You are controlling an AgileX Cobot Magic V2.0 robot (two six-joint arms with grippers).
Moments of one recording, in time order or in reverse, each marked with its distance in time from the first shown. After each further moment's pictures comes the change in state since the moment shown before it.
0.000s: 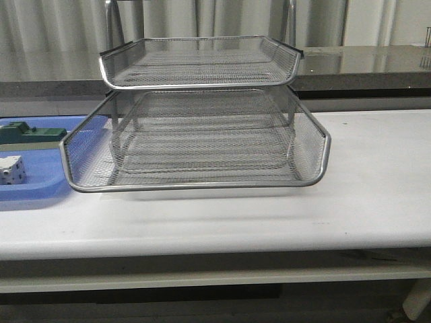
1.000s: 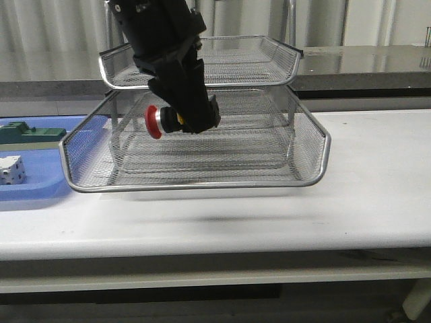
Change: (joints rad) left arm -0.143 0.279 0.184 0.051 -0.237 0.010; right arm 0.000 0.000 0.000 0.000 0.000 0.000
